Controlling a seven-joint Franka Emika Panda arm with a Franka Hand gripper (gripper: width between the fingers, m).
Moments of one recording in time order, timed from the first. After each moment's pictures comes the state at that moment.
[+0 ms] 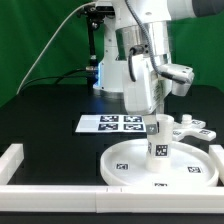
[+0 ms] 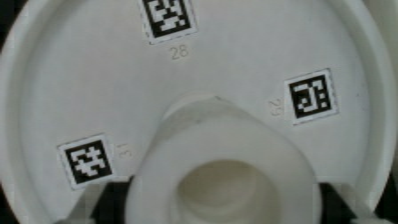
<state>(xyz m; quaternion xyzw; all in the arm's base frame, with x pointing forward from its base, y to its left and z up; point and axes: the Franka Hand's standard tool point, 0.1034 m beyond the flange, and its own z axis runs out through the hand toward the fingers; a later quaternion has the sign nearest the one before) 0.561 0.033 0.077 -0.56 0.82 0.02 0.10</state>
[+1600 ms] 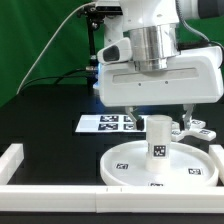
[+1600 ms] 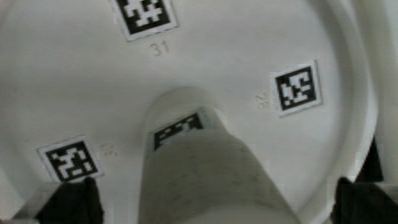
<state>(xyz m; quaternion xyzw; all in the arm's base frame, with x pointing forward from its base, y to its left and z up) 0.557 0.040 0.073 -0.98 0.19 -0.04 0.07</state>
